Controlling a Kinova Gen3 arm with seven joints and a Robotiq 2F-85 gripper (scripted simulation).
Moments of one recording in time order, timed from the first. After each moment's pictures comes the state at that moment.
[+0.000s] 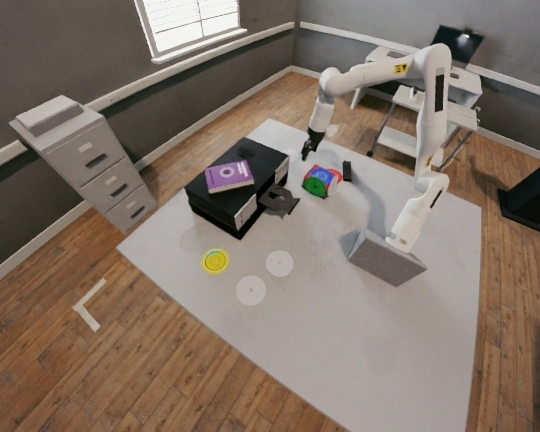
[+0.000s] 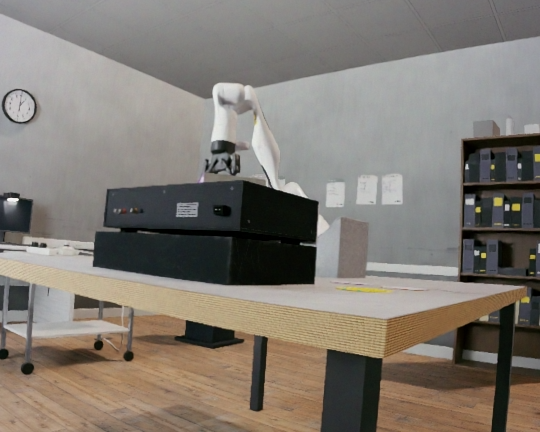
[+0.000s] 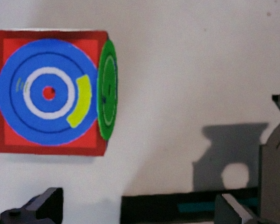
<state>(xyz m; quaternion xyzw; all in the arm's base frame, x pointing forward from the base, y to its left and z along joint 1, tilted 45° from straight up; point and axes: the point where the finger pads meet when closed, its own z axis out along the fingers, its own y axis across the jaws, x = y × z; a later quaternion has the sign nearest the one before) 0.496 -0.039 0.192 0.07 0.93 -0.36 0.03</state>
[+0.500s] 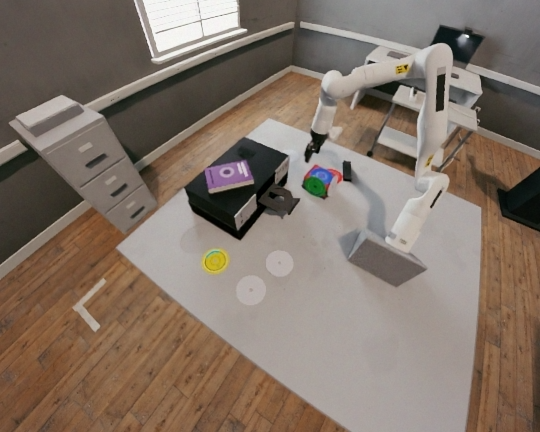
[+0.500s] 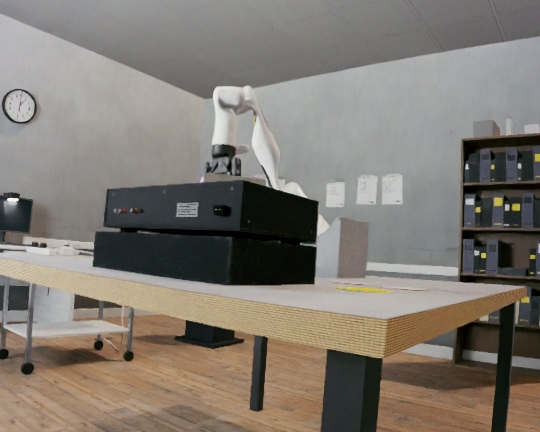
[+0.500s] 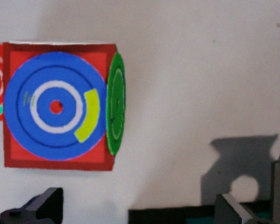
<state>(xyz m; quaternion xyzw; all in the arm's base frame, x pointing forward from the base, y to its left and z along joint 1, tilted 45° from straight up) 0.482 -0.049 0.191 0.07 0.93 -0.37 0.02</state>
